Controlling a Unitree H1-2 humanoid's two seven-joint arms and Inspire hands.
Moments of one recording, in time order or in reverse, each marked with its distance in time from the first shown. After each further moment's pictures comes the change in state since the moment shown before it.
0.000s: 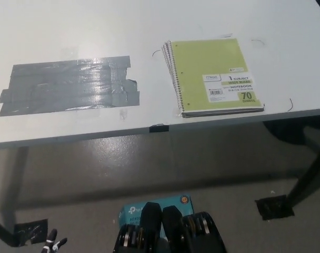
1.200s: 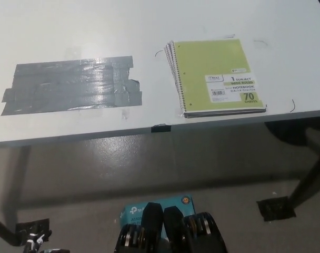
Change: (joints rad) left_arm -0.009 -0.007 0.084 -0.022 -0.003 0.016 0.001; right_arm -0.023 -0.060 0.119 -0.111 0.175 0.186 0.148
